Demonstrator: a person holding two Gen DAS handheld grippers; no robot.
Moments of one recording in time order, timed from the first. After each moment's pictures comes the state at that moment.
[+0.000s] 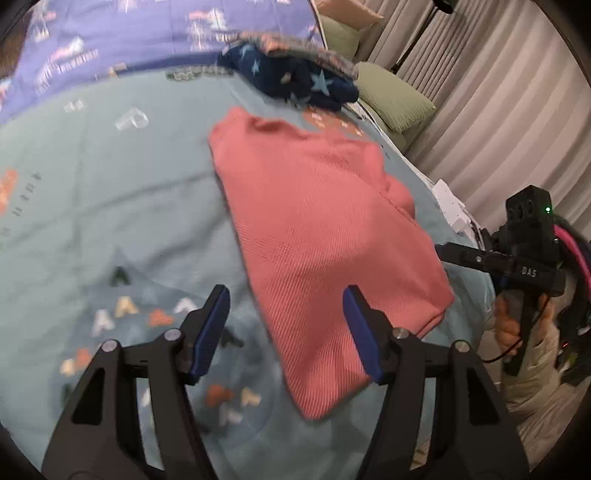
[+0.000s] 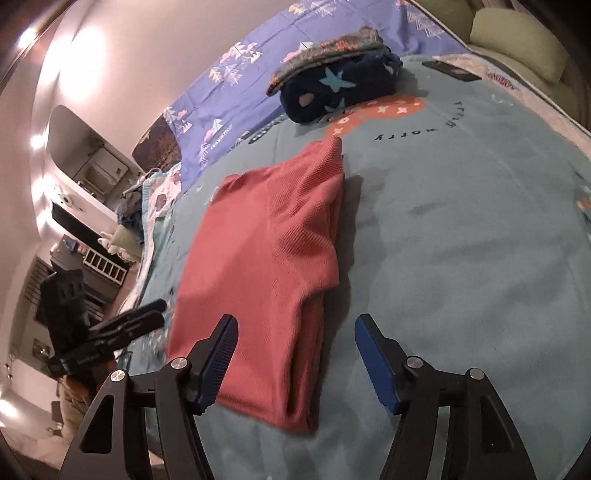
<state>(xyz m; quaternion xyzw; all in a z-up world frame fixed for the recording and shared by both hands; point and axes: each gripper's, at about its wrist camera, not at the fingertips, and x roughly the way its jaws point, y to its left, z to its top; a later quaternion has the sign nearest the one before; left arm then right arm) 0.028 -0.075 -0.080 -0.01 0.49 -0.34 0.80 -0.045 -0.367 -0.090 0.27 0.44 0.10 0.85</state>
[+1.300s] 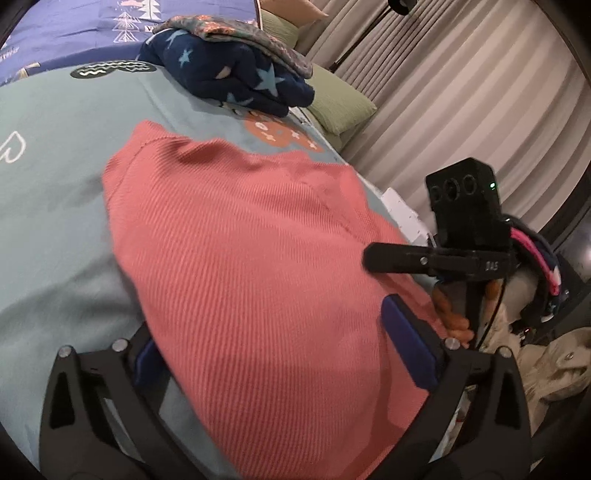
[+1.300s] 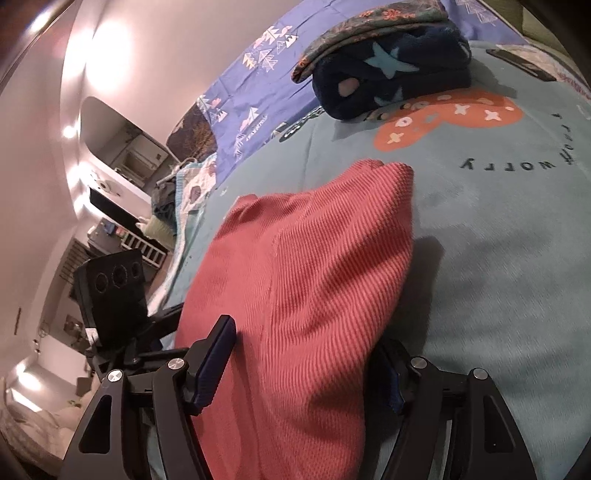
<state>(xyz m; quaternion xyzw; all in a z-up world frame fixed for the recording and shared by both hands) 0.109 -0.131 -0.115 -0.05 0.46 -0.49 0.74 0.055 -0.367 -0.117 0.29 0.43 0.21 0.83</state>
